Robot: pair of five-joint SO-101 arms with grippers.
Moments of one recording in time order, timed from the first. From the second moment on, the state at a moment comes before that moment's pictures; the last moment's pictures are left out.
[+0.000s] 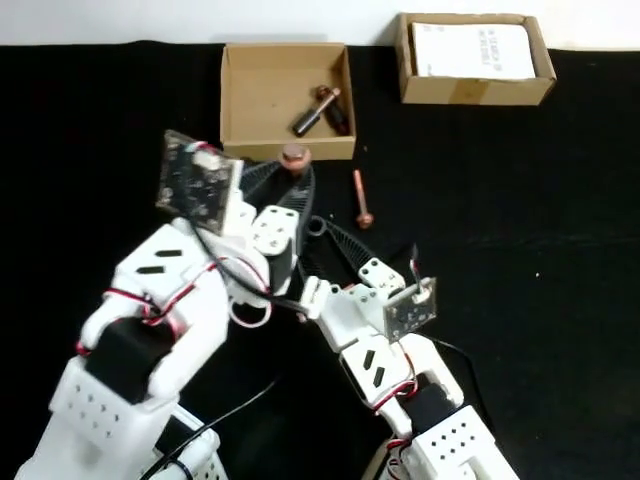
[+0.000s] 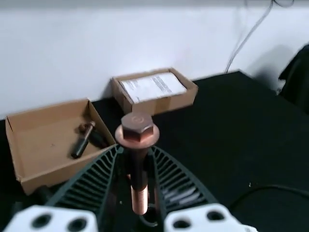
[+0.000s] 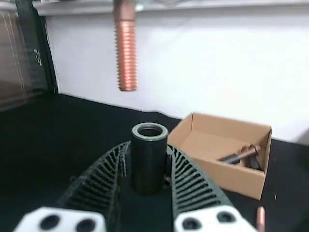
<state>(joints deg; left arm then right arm) 28.0 -57.0 31.8 49.0 9.6 -36.0 -80.9 96.6 -10.3 -1.1</state>
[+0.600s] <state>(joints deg) 29.0 -54.7 33.7 49.0 9.5 -36.0 -80.9 96.6 -9.0 -1.1</state>
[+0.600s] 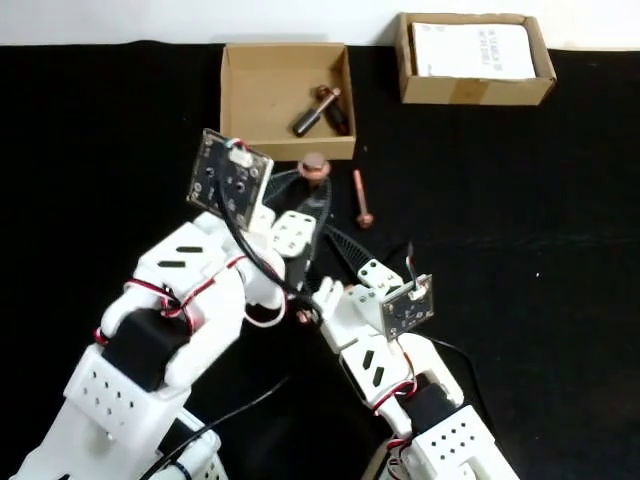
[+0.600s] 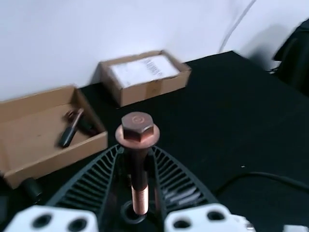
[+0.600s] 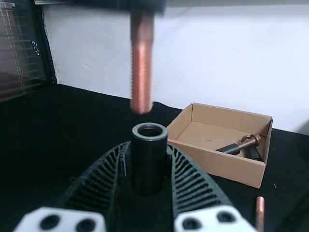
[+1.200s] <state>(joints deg) 28.8 -54.4 38.2 44.4 9.5 -36.0 -80.8 96.6 -9.0 -1.1</state>
